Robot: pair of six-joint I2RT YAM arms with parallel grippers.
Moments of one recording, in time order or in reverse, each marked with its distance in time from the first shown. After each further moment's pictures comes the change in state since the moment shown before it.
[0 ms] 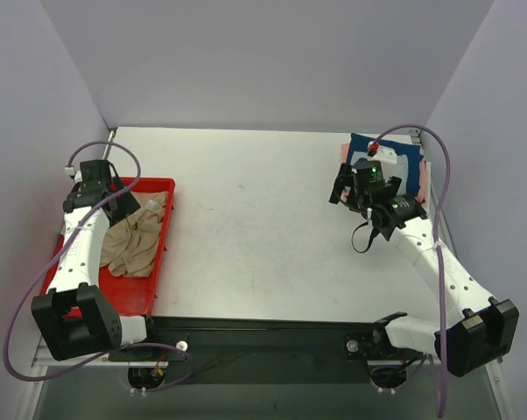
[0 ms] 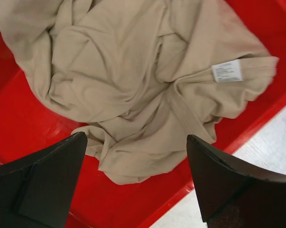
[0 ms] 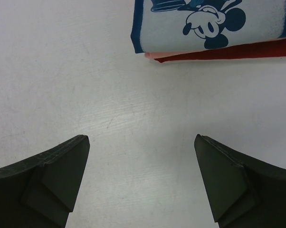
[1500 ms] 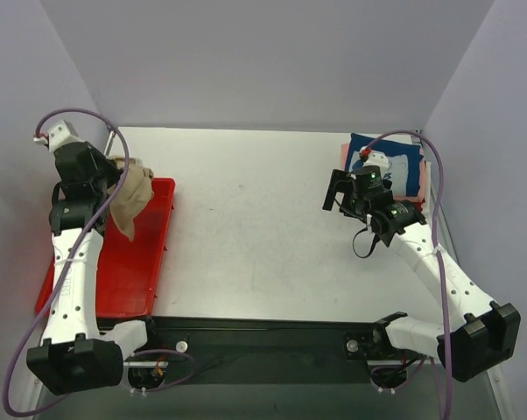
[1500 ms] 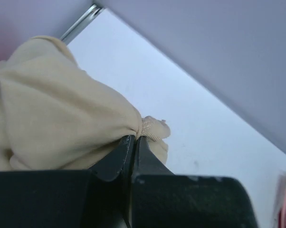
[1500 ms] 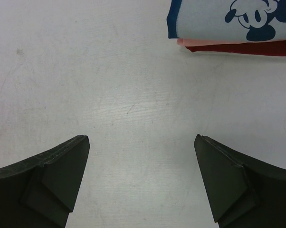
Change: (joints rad) left arm -0.016 -0.191 0.054 0.342 0.118 -0.087; right arm 0.014 -0.034 -0.062 0.047 -0.133 -0.030
